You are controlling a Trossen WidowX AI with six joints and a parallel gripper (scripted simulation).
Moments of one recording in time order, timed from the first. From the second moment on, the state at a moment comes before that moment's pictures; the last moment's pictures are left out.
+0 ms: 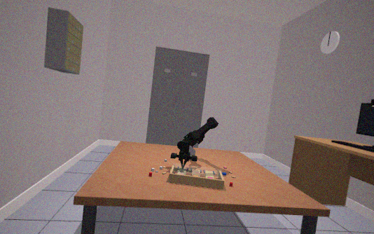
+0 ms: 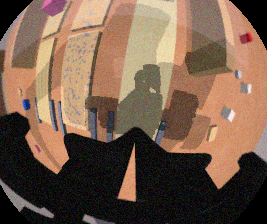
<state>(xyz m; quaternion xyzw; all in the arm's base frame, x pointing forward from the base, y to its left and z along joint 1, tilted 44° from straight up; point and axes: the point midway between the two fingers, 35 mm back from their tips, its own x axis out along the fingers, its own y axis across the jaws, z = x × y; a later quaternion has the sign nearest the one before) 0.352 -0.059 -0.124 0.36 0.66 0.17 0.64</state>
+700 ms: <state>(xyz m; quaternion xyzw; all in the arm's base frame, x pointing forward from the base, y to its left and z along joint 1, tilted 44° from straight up) 0.332 -0.054 -0.121 0.36 0.65 0.16 0.64</state>
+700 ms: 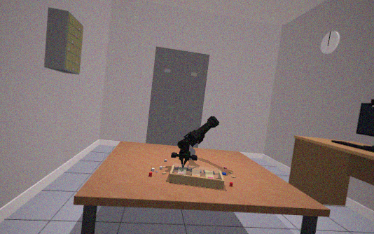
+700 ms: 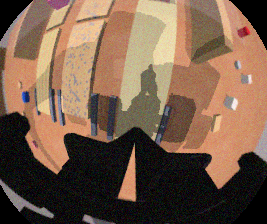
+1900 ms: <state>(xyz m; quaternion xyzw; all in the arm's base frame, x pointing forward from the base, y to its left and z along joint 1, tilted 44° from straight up) 0.281 -0.040 -0.115 0.36 0.65 0.16 0.65</state>
